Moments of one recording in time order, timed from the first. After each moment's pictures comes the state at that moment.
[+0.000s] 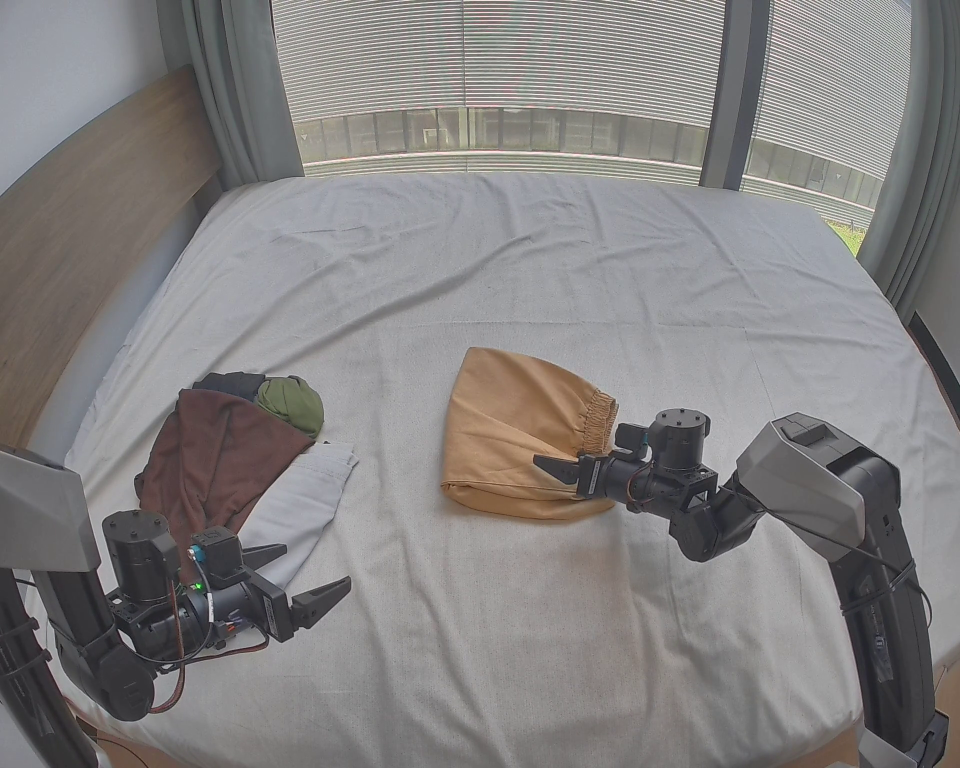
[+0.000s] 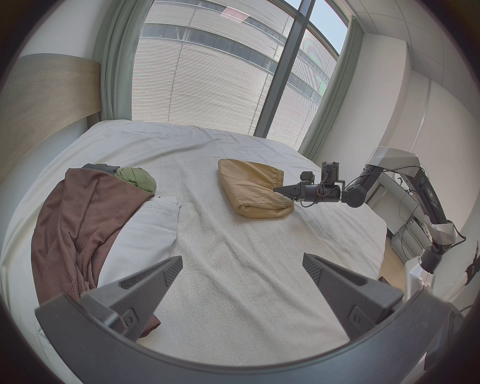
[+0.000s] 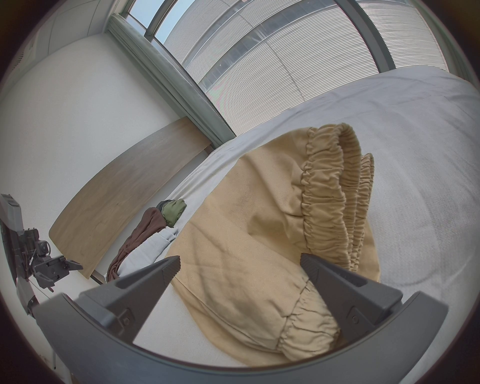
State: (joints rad) left arm -0.21 2.03 -0.10 -1.55 -0.35 -0.02; right arm 0.32 2.66 -1.41 -0.97 0.42 0.34
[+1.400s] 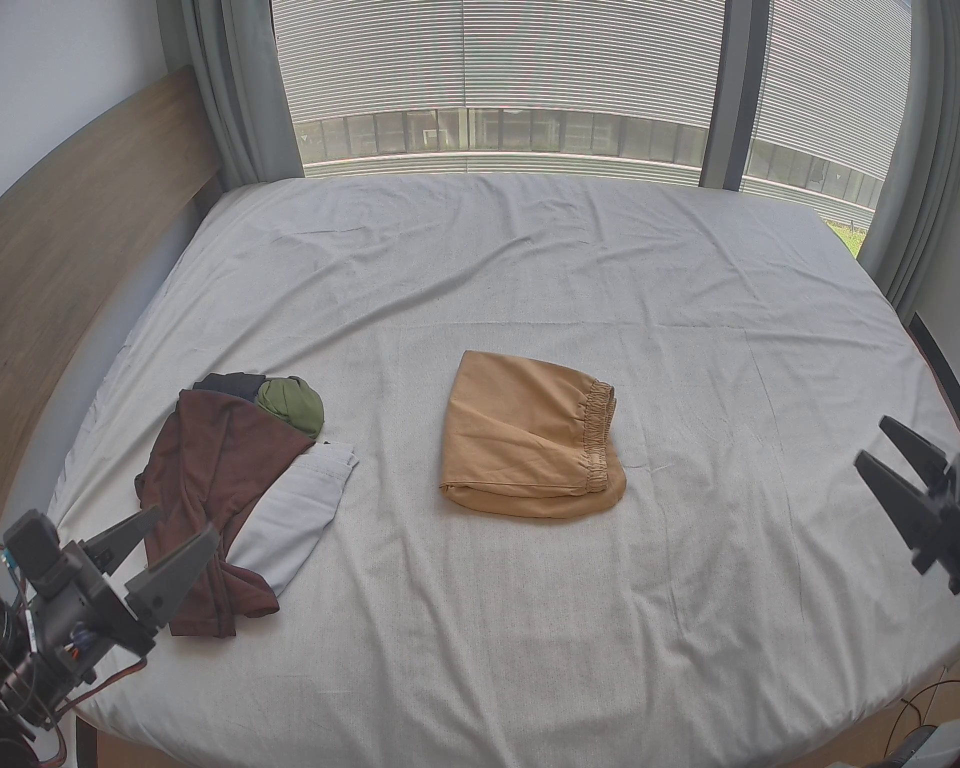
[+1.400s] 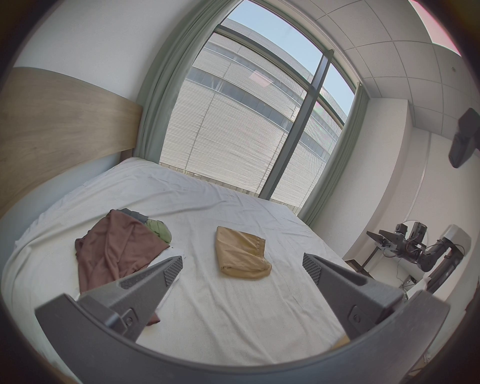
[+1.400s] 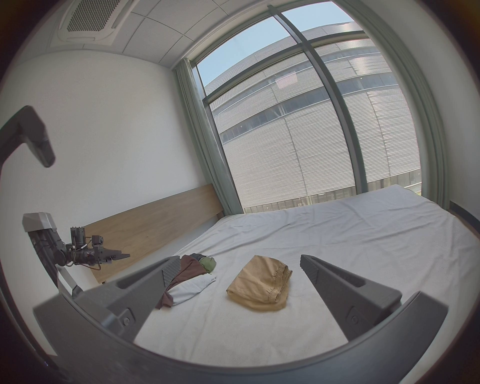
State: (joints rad) left arm -0.28 1.09 -0.02 -1.06 -0.18 -0.31; right arm 0.15 1.05 -0.13 -1.08 0.40 0.21
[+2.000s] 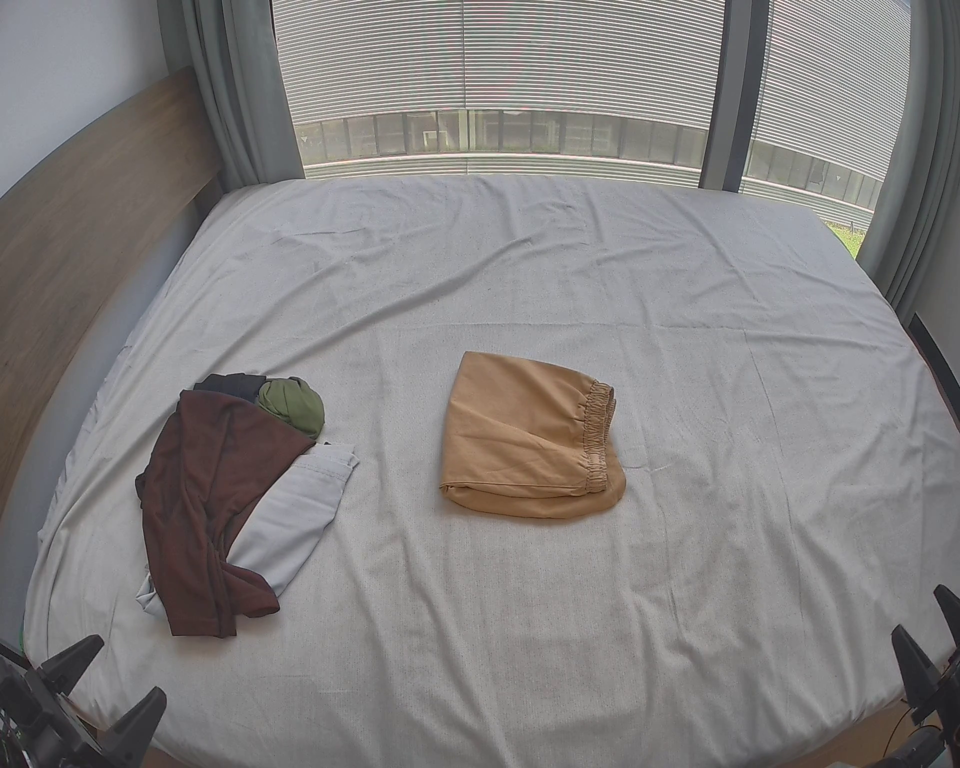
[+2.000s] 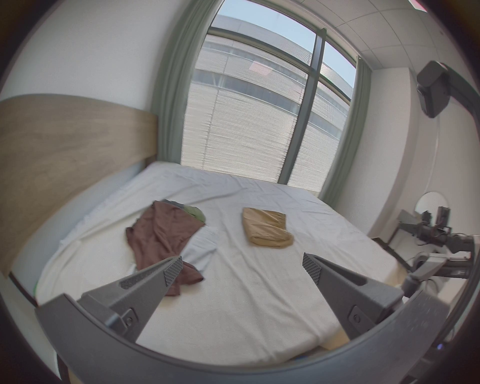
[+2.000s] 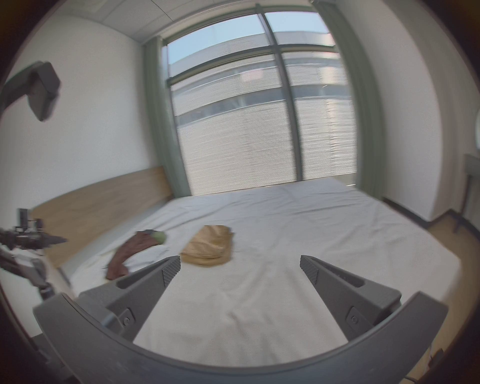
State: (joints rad) left arm -0.19 0.35 -0.02 -0.20 -0.15 -0.18; right arm 0.04 0.24 -0.02 -0.20 0.17 0.14
